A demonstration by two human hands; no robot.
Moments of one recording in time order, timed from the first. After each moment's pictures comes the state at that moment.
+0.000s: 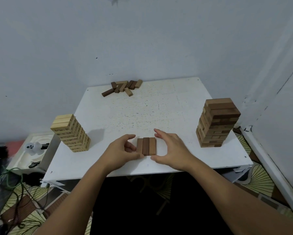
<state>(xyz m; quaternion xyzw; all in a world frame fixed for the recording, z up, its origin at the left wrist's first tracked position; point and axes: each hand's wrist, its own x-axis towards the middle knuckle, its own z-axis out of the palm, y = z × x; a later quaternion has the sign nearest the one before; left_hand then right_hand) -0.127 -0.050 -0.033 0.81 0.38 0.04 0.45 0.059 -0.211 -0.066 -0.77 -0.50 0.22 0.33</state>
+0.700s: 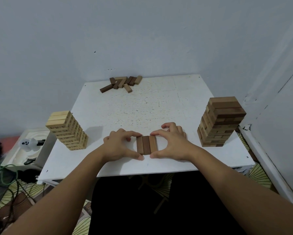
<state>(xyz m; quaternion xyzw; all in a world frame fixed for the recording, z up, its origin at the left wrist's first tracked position) -0.113 -0.024 -0.027 0.89 0.32 -0.03 0.31 0.074 -0.195 -0.049 -0.80 -0.51 0.23 0.23</state>
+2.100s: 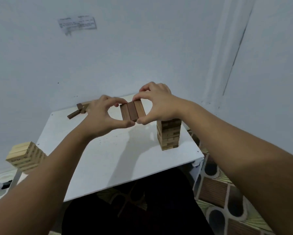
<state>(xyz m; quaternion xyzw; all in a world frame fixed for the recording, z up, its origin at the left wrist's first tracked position) -0.023 -0.084 0.108 0.92 0.18 0.19 0.28 0.144 -0.260 0.128 -0.80 -0.55 0.05 0.22</state>
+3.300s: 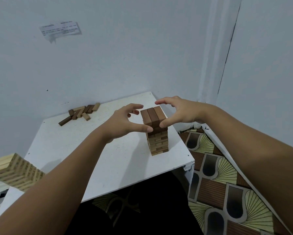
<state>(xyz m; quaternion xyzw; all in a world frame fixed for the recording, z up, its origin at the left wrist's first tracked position) 0.057 -0.136 0.090 0.89 0.20 0.04 0.41 0.233 -0.330 0.087 -0.80 -0.44 0.27 0.30</state>
